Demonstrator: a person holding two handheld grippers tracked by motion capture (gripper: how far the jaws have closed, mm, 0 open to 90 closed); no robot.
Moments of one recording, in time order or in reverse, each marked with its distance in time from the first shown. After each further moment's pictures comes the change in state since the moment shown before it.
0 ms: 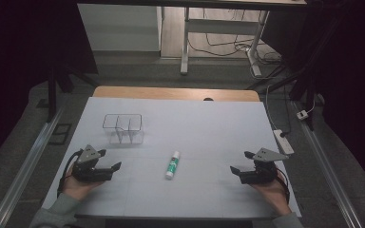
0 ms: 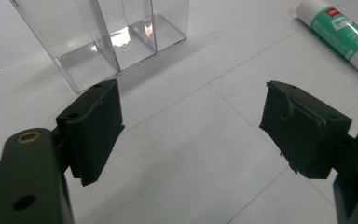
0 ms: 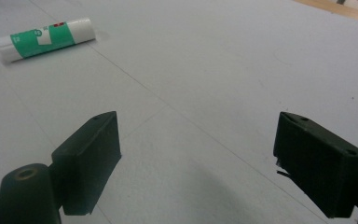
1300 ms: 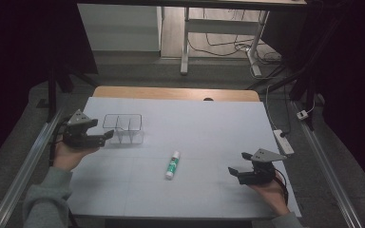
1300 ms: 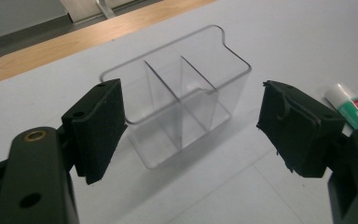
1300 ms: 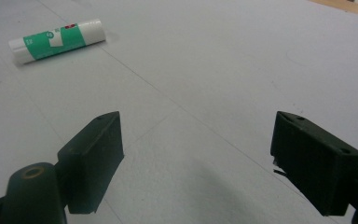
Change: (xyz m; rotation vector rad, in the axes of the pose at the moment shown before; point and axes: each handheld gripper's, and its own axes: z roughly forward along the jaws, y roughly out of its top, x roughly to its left) left arm 0.053 0.088 -0.021 -0.035 0.062 -0.048; right arm 0.005 0.001 0.003 0.000 0.026 0.006
